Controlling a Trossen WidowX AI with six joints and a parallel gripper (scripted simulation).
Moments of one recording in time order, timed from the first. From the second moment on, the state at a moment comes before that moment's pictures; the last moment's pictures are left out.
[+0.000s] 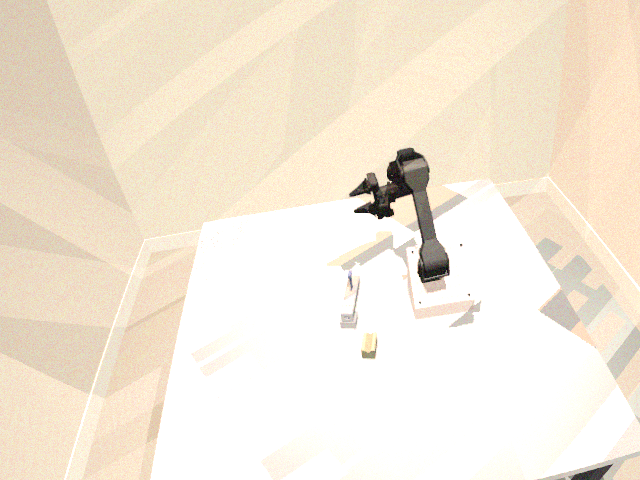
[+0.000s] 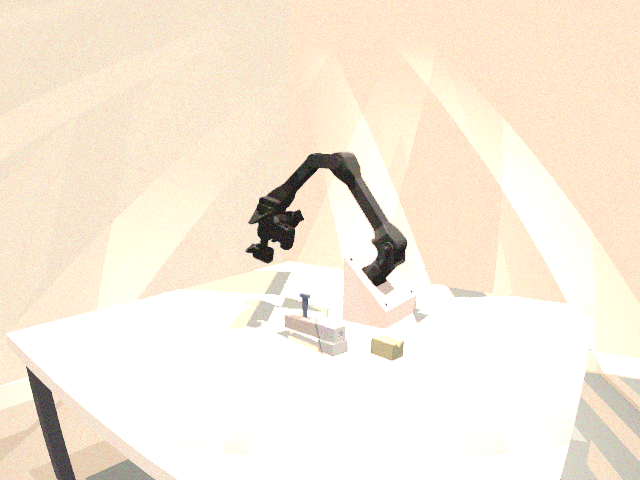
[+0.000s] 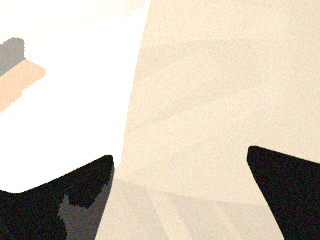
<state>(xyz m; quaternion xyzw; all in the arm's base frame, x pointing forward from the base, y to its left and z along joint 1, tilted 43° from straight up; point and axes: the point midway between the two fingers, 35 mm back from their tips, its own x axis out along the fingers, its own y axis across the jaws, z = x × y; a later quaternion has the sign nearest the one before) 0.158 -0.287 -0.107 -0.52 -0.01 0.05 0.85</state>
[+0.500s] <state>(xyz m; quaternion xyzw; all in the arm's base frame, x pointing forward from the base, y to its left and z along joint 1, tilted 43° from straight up) 0.169 -0.273 -0.099 -0.65 -0.05 0.13 0.75</state>
